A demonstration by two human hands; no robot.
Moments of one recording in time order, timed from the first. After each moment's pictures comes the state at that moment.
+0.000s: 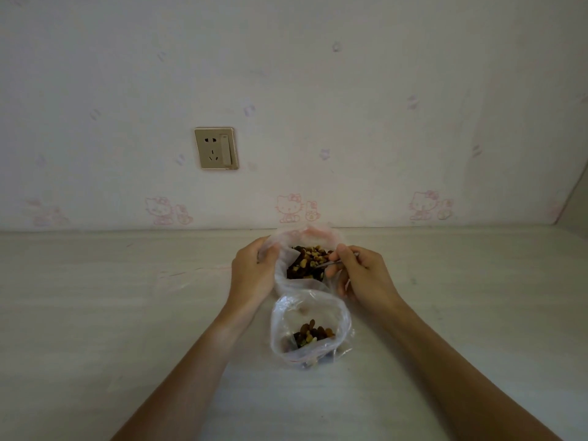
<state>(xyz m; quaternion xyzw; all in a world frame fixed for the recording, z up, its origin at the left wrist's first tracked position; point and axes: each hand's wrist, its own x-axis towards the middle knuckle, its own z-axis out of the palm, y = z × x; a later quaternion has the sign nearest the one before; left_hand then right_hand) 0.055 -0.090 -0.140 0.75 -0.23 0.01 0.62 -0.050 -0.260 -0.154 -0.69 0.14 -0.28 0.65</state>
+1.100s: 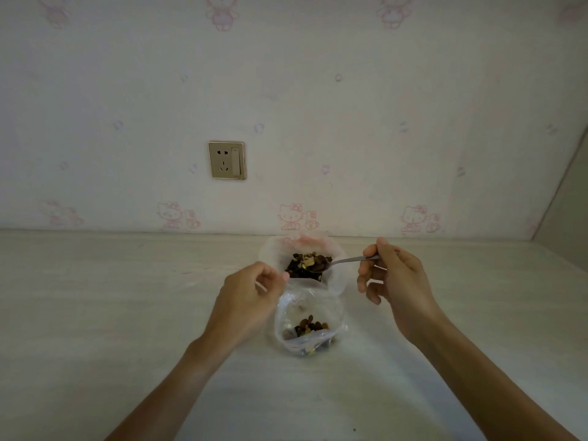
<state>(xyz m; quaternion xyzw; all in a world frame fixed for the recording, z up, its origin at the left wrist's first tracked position) 0.012 -0.033 -0.132 0.83 -0.30 0.05 0.46 -0.129 -0.244 -0.096 -0.62 0.14 -0.30 0.71</state>
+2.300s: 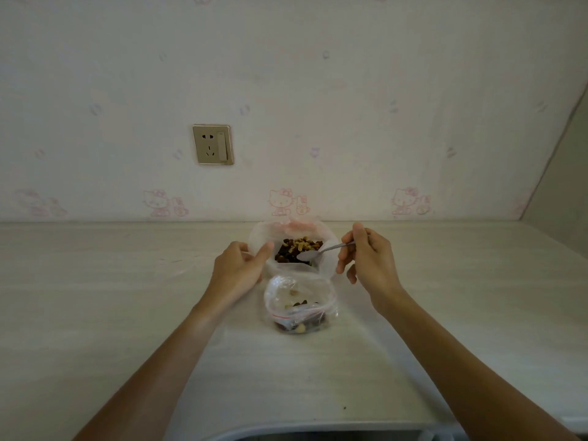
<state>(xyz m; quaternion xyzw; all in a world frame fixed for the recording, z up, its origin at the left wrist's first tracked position) 0.038 -0.055 -0.129 0.84 -0.16 -0.05 0.51 -0.095 -0.249 -0.121 -0.69 0.19 -0.34 0.61</state>
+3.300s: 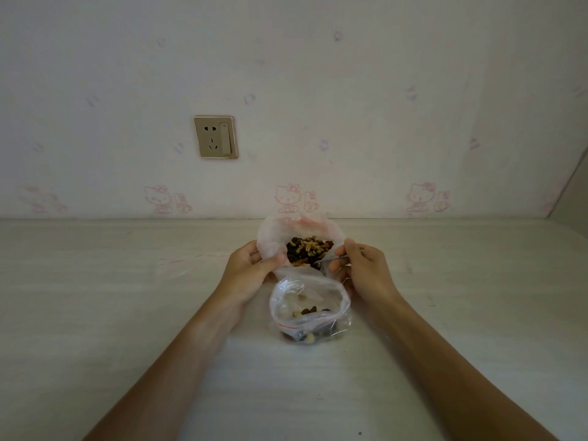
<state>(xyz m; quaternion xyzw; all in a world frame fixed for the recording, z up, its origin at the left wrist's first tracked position) 0.046 -0.067 -0.145 0.68 -0.19 -0.19 0.69 -0.064 -0.242 -0.146 -0.59 0.23 -0.25 0.73</state>
